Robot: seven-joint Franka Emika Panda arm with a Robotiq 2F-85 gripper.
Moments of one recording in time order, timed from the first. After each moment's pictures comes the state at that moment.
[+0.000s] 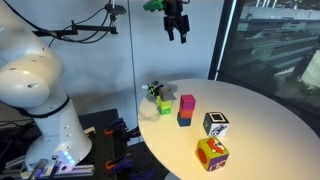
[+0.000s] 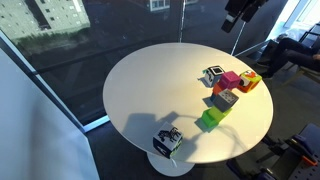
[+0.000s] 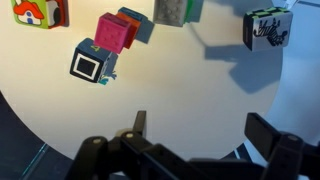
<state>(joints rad) 0.05 -0.36 0.14 -2.22 0.00 2.09 0.09</state>
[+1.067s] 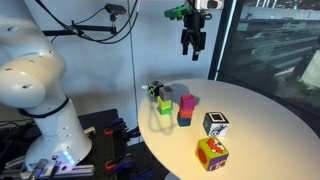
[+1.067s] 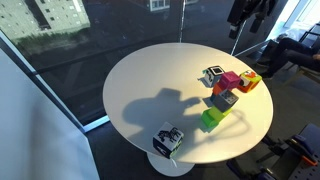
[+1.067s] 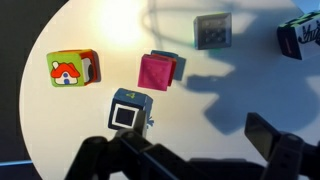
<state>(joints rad) -0.01 -0.14 0.03 -2.06 -0.01 1.89 0.15</state>
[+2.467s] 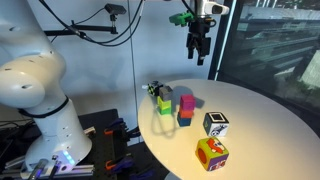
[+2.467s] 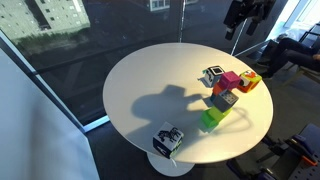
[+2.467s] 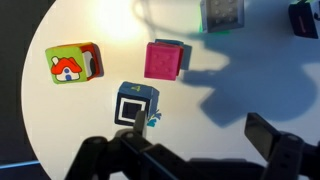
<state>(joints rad) -0.02 -0.11 0.00 -2.07 -0.01 1.97 0.17</state>
